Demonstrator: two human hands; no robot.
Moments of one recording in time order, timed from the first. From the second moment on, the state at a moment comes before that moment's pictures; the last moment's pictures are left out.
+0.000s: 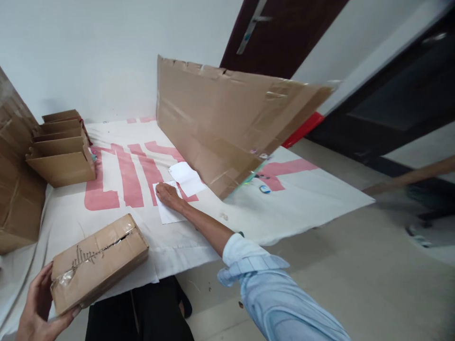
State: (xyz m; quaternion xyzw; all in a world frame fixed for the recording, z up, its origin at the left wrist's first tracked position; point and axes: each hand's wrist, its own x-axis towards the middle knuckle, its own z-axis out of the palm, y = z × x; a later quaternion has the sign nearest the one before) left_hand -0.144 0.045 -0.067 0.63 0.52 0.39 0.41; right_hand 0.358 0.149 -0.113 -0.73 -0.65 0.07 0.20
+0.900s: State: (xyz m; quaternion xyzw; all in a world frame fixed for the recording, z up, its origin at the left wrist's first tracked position) left_hand -0.129 0.039 -0.031 0.66 0.46 0.39 0.45; right_hand 0.345 -0.036 -0.120 -0.69 -0.62 0.01 0.38
